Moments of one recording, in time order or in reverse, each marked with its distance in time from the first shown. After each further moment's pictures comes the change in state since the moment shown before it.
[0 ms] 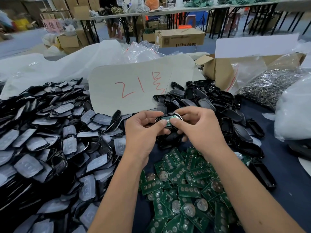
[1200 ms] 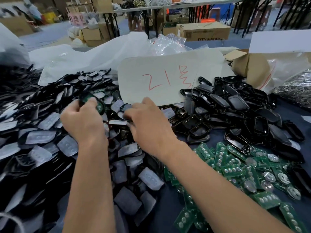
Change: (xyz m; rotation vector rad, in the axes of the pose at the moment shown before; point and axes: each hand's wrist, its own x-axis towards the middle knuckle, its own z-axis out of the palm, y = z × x) left_hand 0.013 0.066 -0.130 0.035 0.839 0.156; right_hand -0.018 -0.056 0.152 -0.720 -0.319 -0.756
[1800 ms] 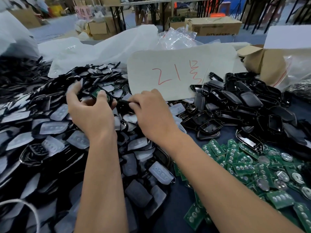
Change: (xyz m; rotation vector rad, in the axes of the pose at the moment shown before) left_hand 0.006 -0.010 -0.007 -0.068 0.041 0.127; right_hand 0.021 -0.011 0.015 0.146 0.086 0.110
